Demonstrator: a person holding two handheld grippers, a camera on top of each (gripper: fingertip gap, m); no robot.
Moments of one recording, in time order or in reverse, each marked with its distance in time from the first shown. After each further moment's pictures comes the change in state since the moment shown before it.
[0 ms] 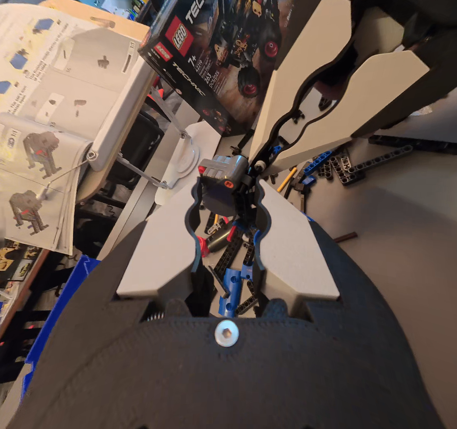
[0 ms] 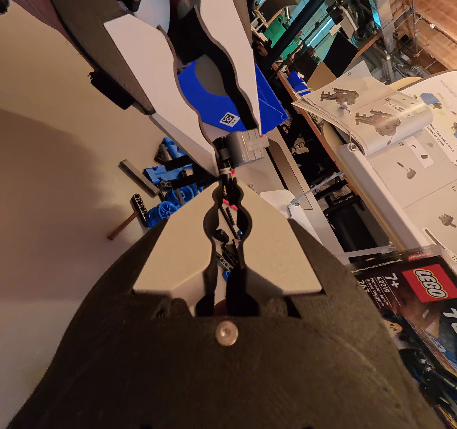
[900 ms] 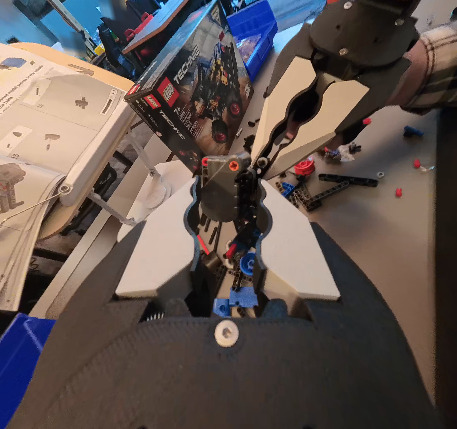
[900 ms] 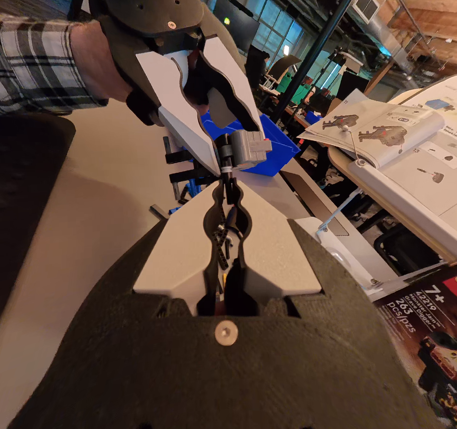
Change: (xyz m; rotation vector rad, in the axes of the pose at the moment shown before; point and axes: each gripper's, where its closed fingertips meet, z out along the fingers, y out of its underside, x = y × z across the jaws) left arm -0.007 -0.029 -0.021 0.208 0.227 -0.113; right arm 0.010 -0.026 -0.017 0.223 -0.095 0.215
